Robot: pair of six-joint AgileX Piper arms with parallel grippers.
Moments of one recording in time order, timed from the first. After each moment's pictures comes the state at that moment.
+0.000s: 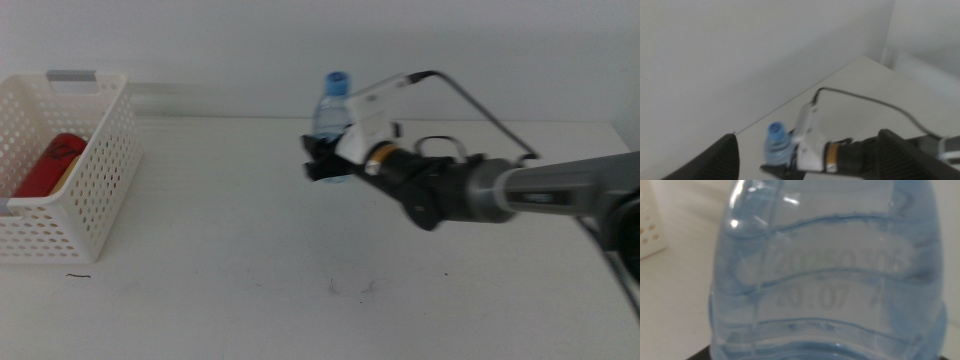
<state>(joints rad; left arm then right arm) -0.38 1.24 -1.62 -0.41 0.92 0.40 0.54 2.20 -1.37 -0.10 -0.48 0.04</state>
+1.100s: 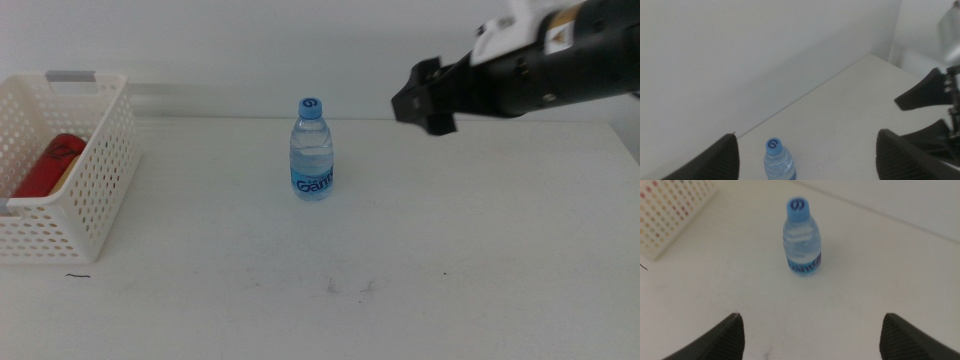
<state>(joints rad) -0.38 1.24 -1.62 -0.37 0.91 0.40 0.59 1.40 -1.34 -0.02 0.73 0.11</state>
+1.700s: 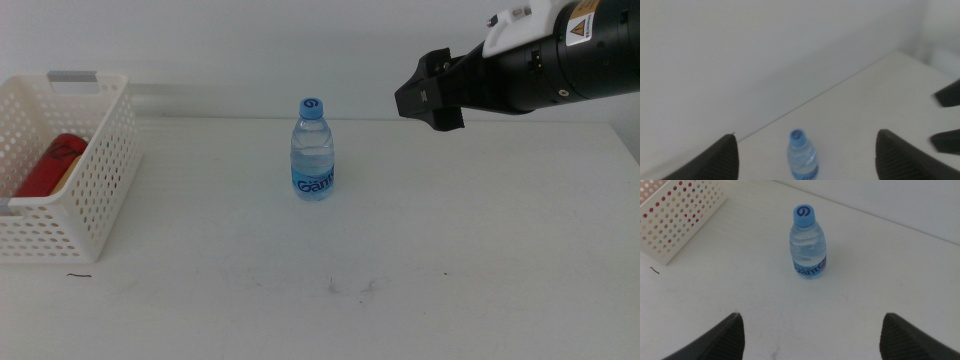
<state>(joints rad) -0.40 1.22 -1.58 -0.24 0.86 0.32 0.59 1.37 -1.34 0.00 0.74 0.11</state>
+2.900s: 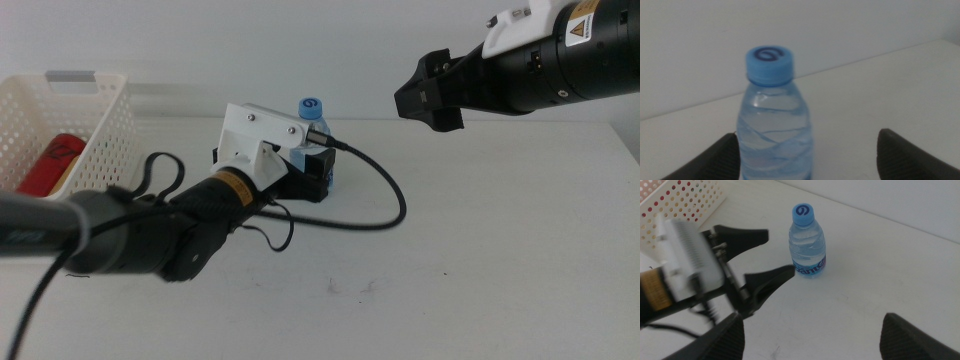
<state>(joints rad) -0.49 1.82 -0.83 0.09 -0.66 -0.15 0.59 1.37 -1.34 0.00 0.74 0.11</state>
